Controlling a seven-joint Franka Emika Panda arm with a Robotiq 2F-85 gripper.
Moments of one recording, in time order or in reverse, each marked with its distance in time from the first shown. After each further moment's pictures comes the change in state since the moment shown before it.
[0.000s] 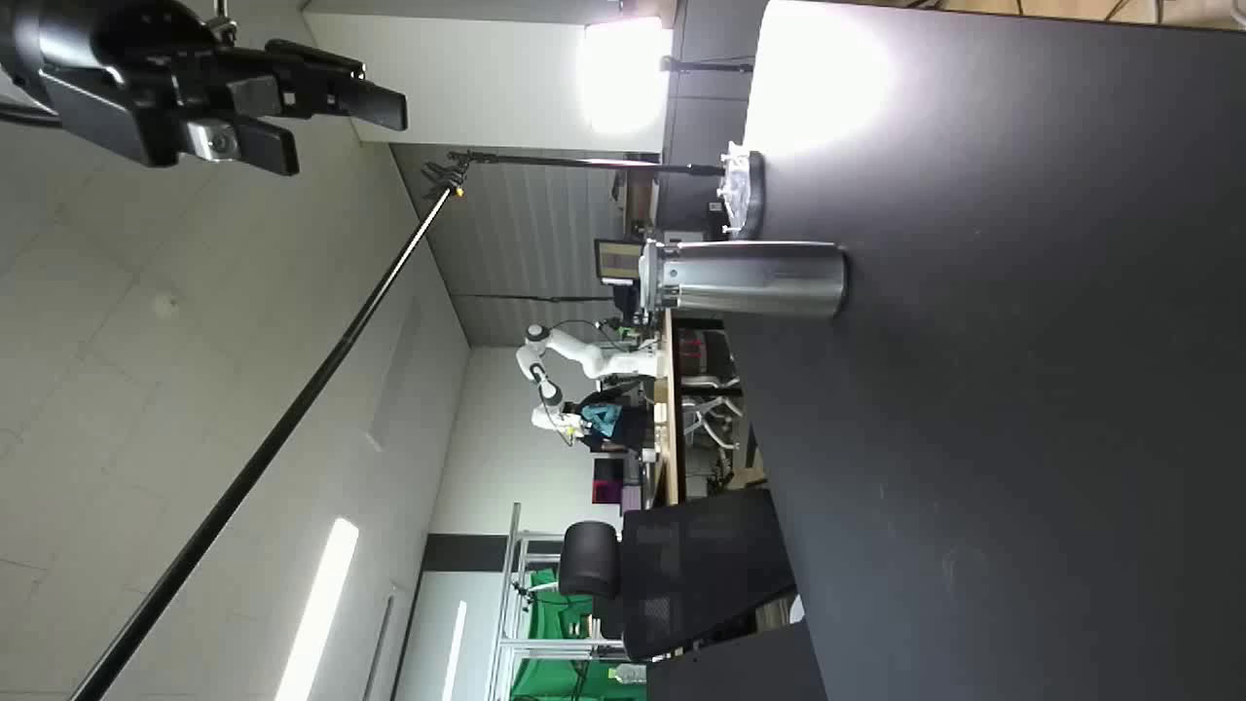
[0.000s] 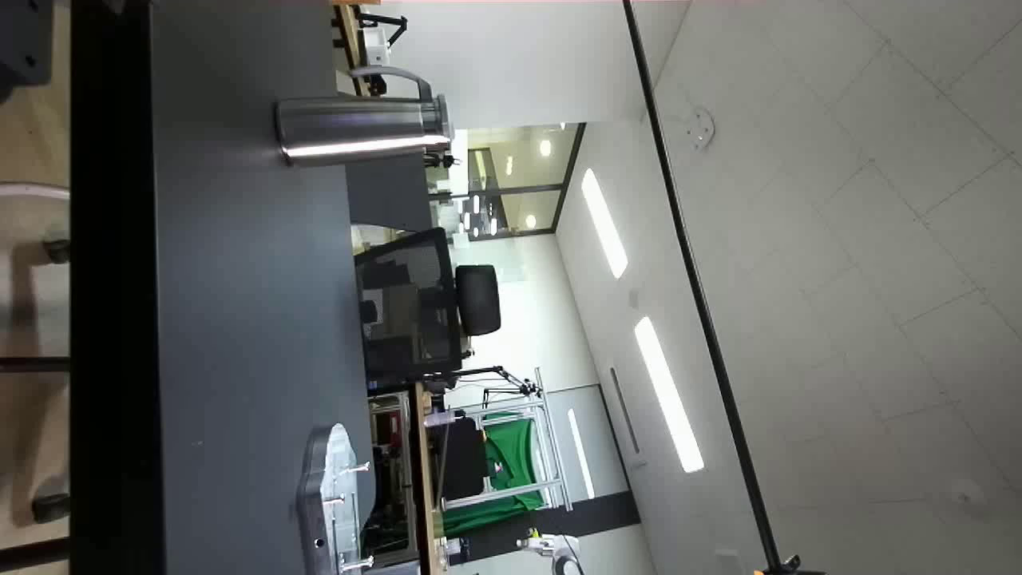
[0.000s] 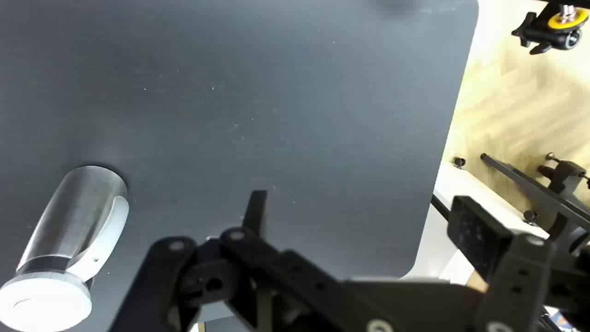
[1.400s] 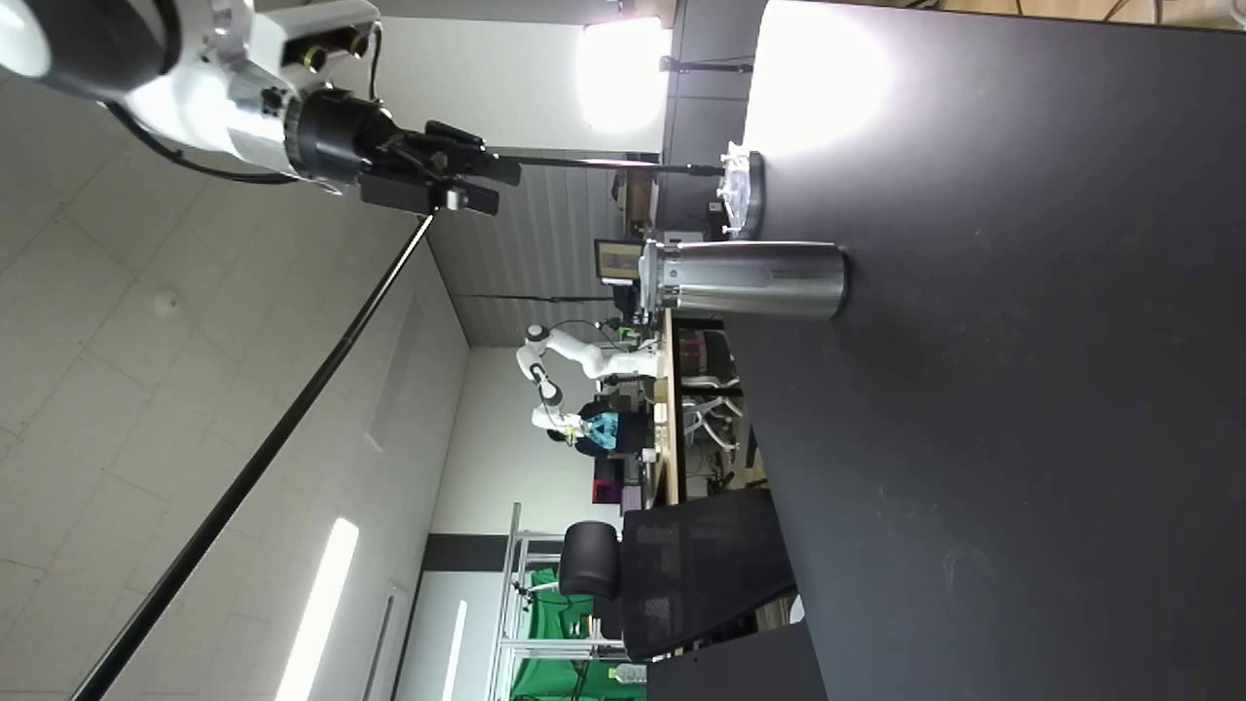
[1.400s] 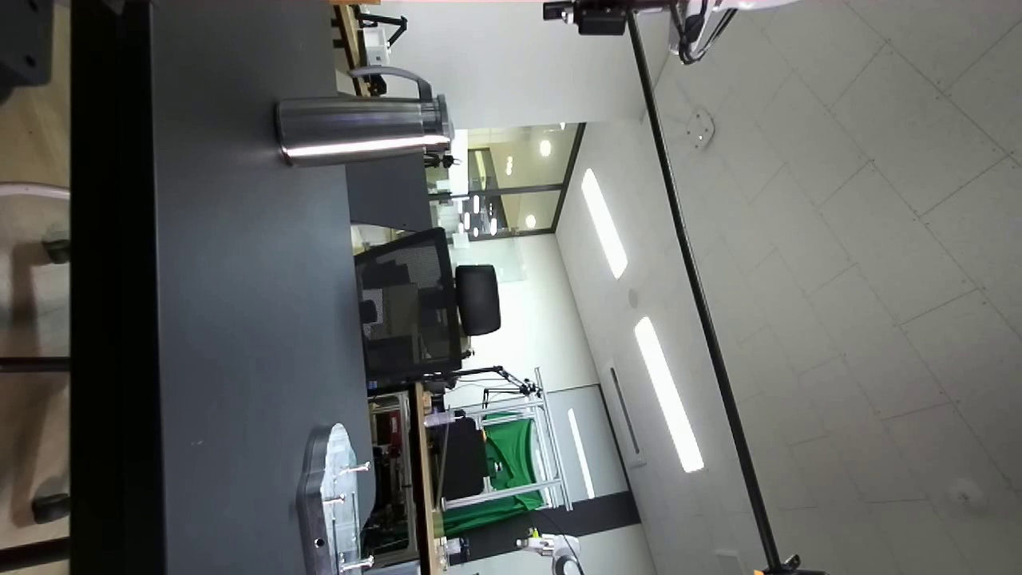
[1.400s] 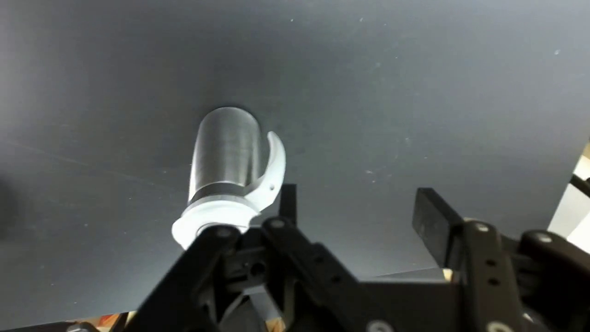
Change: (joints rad) arm -0.191 0.299 -0.206 0.100 -0.205 0.173 -0.259
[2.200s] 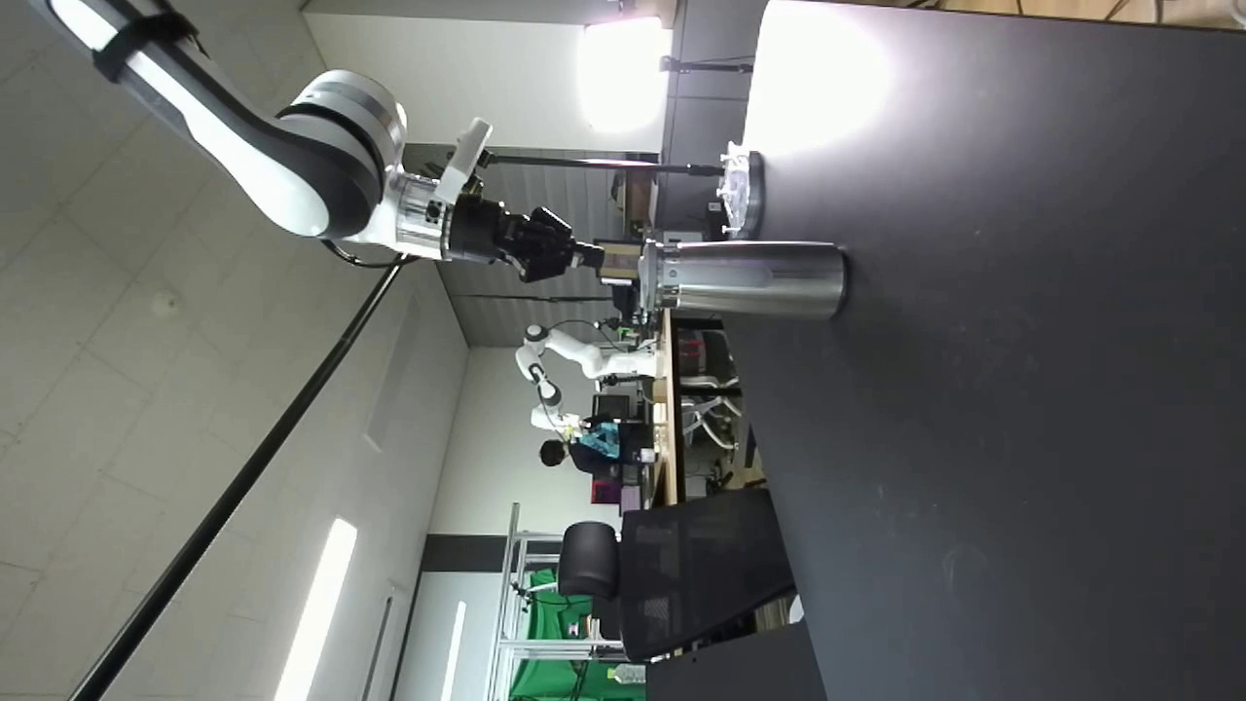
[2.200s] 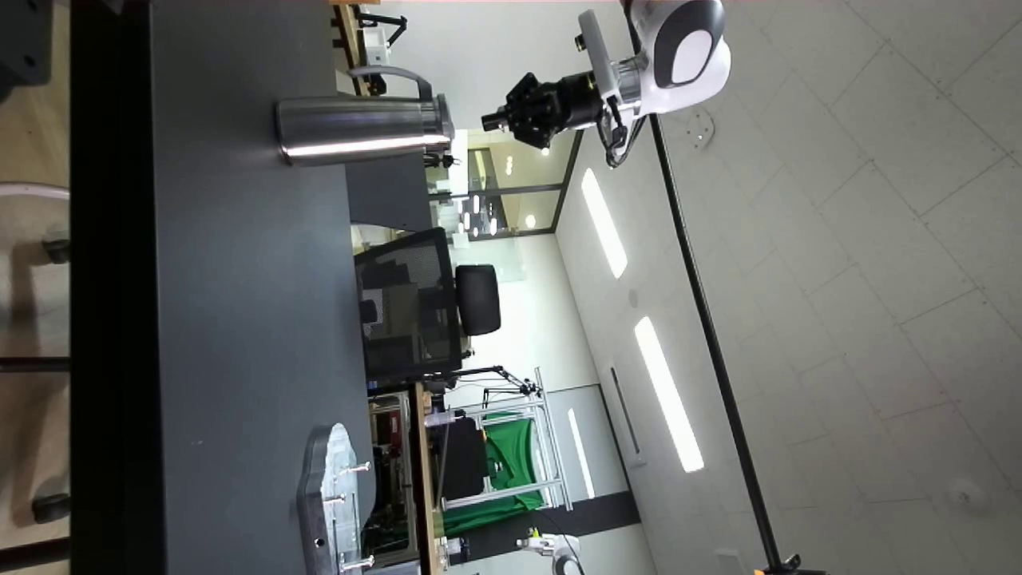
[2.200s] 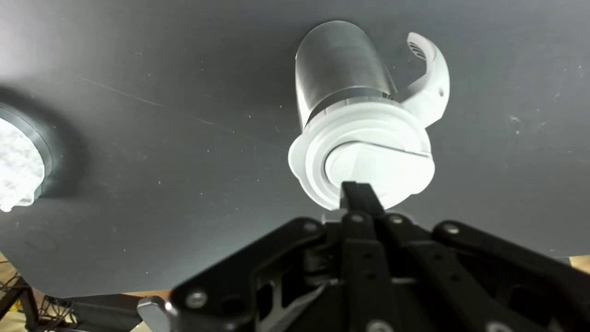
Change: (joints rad) arm -0.081 0.505 -0.032 0.238 -0.089 0.299 -0.024
